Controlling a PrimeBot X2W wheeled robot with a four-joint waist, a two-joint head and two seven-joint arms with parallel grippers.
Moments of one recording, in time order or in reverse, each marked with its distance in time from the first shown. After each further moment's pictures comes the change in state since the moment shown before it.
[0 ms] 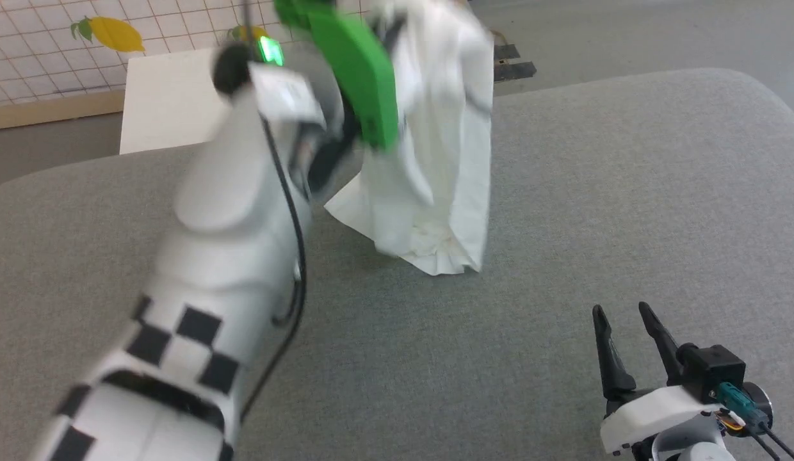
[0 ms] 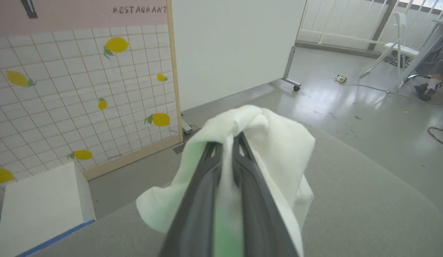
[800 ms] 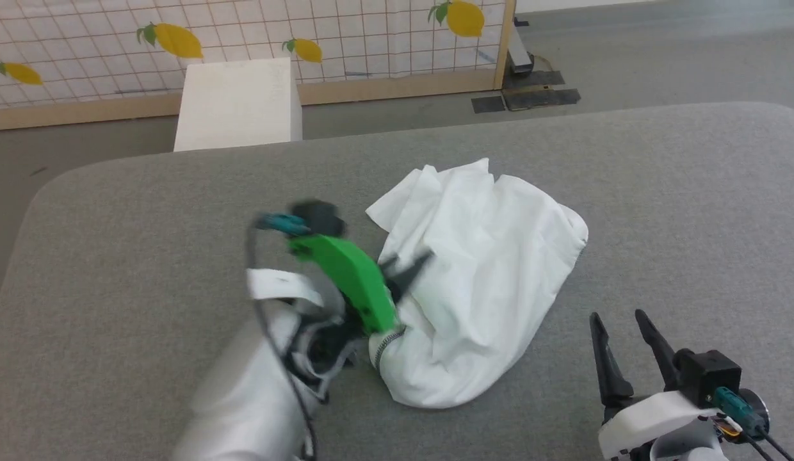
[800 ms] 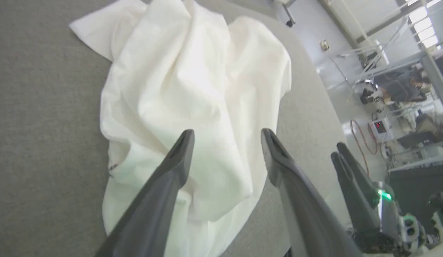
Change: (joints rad) left arm 0.554 0.008 -0.015 -0.228 -0.350 0.092 0.137; right arm 0.006 0.000 0.007 0.018 0.007 0.000 0.000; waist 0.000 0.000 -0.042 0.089
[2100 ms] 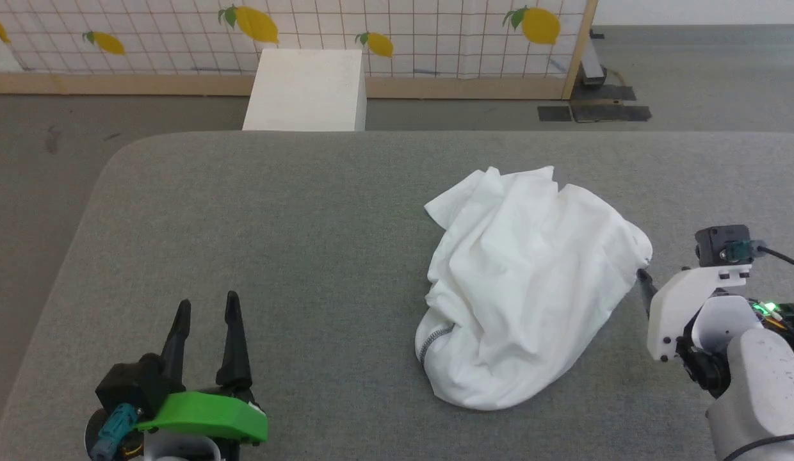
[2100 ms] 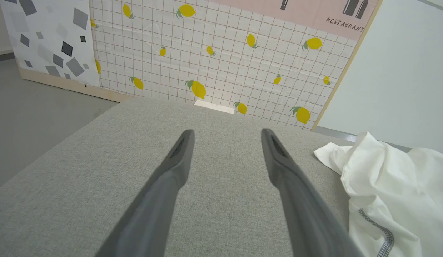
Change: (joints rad) left arm 0.539 0.080 0.365 -0.409 0.537 0.103 -0.651; right arm -0.330 -0.068 -0.148 0.176 -0.116 0.000 0.608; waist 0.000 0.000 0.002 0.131
